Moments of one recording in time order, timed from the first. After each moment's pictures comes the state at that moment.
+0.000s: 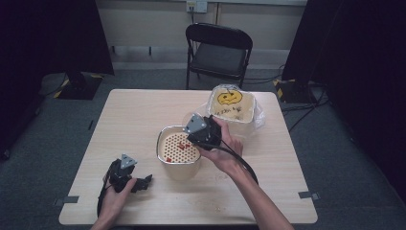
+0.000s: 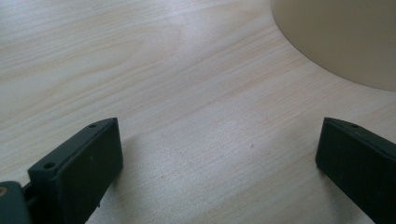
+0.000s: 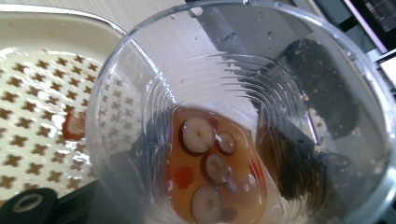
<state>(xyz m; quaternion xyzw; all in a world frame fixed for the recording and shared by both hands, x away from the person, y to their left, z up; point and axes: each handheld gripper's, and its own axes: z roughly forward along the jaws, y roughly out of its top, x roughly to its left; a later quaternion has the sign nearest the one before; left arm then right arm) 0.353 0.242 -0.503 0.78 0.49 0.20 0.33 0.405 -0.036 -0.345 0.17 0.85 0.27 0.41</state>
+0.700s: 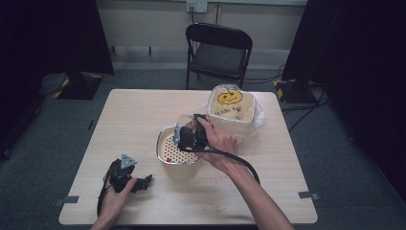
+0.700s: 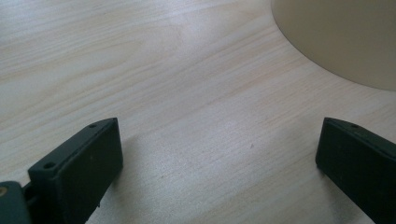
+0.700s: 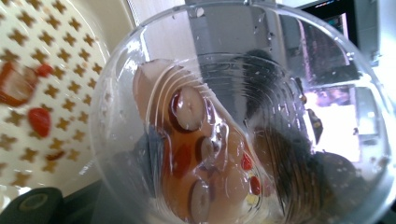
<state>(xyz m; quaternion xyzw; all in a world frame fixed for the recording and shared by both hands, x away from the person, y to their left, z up) 0.353 0.242 -0.503 0.78 0.49 0.20 0.33 0.403 -0.004 -0.360 0.06 0.84 0.12 0.52</state>
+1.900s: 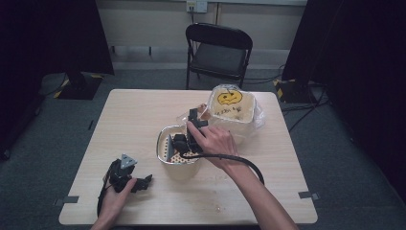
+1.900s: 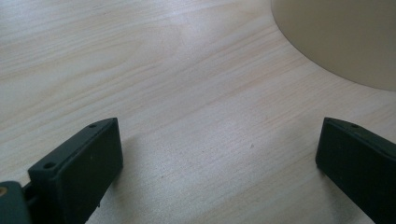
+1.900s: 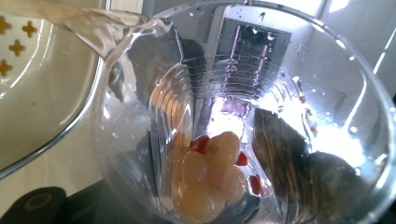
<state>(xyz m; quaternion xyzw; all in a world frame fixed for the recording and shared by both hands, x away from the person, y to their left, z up) 0.353 0.242 -0.503 0.78 0.49 0.20 0.33 0.397 0.010 -0.374 -0.10 0.75 -0.06 0.65</state>
